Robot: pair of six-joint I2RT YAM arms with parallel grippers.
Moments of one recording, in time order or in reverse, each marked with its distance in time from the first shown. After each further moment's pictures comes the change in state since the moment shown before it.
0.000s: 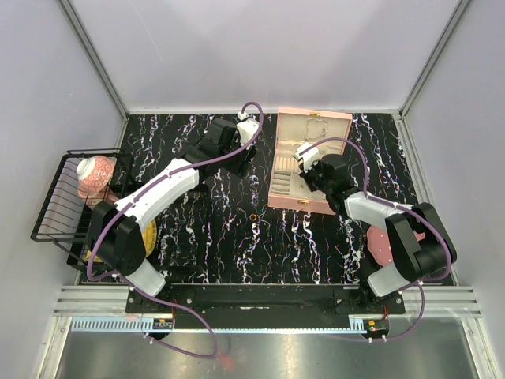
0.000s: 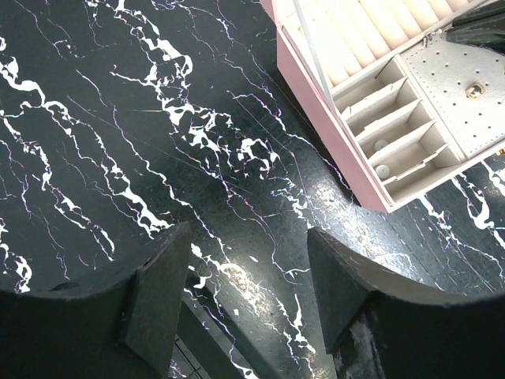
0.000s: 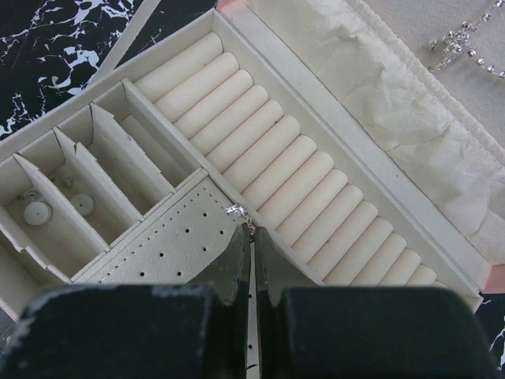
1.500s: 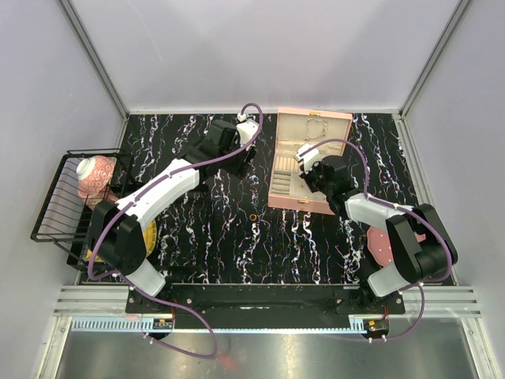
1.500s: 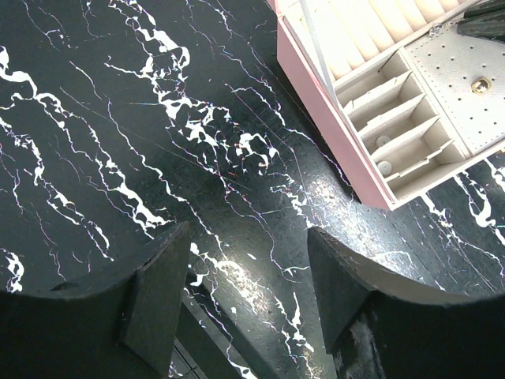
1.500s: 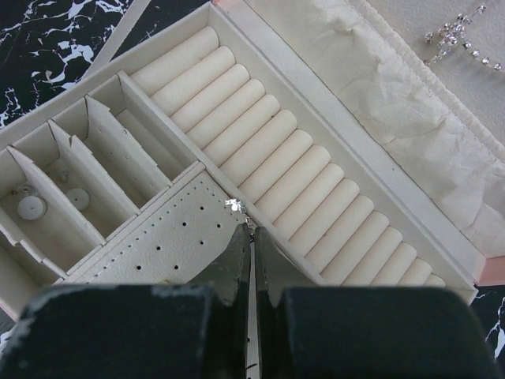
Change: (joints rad) left arm 0.005 0.005 -0.013 0.003 0.003 -0.008; right arm 0.002 -0.010 -0.018 0.011 0.018 -0.009
